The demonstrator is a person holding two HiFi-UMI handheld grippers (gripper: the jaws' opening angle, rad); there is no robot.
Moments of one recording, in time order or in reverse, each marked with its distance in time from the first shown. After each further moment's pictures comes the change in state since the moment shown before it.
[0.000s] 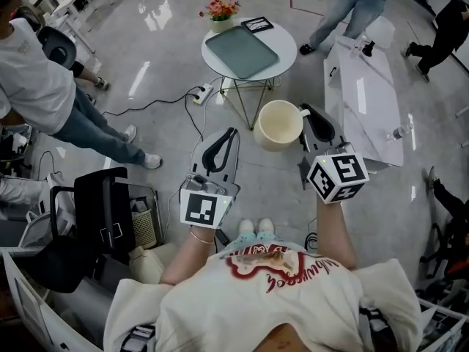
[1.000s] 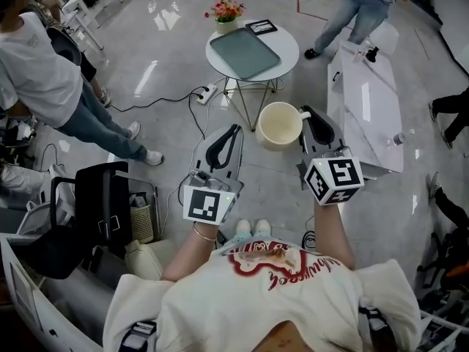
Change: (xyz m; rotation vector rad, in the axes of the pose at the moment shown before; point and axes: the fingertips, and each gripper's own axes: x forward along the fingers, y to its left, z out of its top) left arm 0.004 -0.021 0.001 0.040 0.000 0.039; right arm -0.019 -0.012 0.000 -0.041 -0.030 -0.008
